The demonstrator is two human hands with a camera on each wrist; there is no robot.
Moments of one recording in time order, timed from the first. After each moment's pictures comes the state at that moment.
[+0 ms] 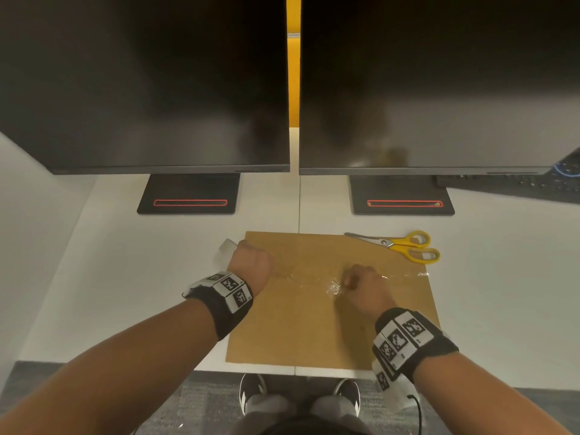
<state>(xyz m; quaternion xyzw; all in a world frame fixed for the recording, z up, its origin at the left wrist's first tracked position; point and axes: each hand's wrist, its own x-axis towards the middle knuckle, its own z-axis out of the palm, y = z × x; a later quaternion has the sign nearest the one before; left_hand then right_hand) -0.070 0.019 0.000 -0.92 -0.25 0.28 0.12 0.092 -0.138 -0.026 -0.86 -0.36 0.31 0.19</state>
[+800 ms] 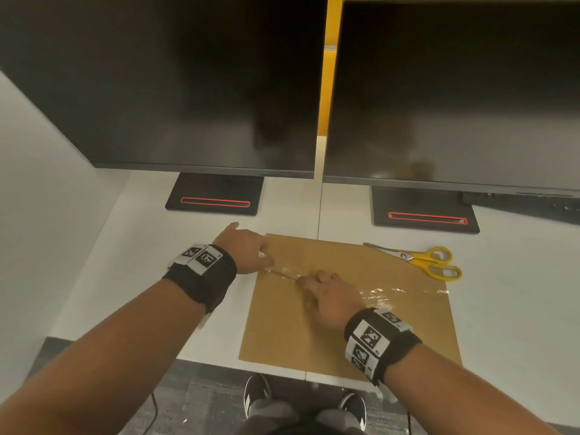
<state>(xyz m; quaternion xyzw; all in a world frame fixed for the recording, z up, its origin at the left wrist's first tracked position) -0.105 0.068 0.035 -0.90 -0.36 0.22 -0.11 0.036 -0.094 -0.020 -0.73 -0.62 0.28 -0.03</state>
